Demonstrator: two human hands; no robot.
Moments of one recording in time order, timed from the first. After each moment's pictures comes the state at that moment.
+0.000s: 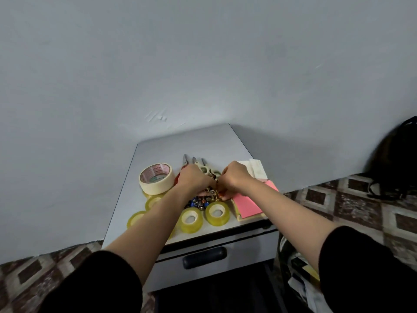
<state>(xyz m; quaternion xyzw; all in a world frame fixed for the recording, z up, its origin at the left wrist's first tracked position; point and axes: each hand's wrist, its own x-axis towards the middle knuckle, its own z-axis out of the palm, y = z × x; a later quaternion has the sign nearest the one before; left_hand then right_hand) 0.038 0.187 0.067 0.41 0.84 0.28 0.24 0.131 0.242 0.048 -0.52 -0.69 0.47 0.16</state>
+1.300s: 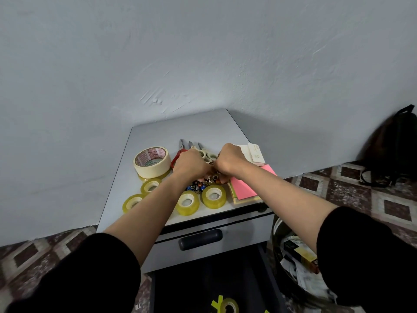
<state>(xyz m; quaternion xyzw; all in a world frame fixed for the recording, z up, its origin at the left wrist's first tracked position) 0.031 0.195 0.049 0.49 0.84 0.19 0.15 0.128 0.237 0.050 -0.53 -0.76 0.34 0.17</state>
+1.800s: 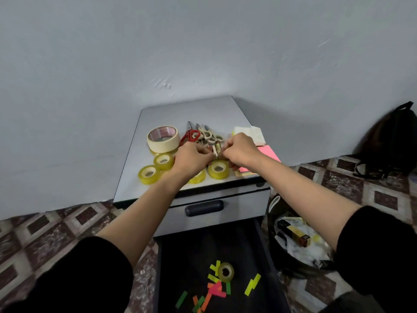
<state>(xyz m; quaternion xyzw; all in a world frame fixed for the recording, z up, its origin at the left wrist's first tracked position) 0.046 0.125 0.049 0.48 0.77 0.37 0.18 0.160 0.192 0.053 -0.48 -0.75 0.39 0.23</state>
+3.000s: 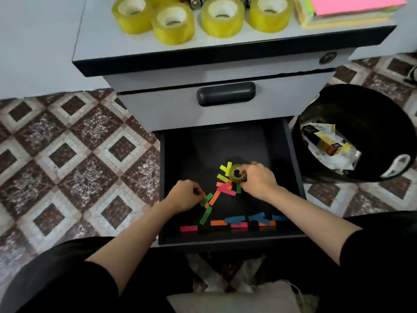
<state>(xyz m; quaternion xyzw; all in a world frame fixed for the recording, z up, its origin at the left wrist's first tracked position) 0.029 -0.052 -0.245 0.47 0.79 0.05 0.40 0.197 0.067 -0.238 -0.48 -0.82 0.27 -0.16</state>
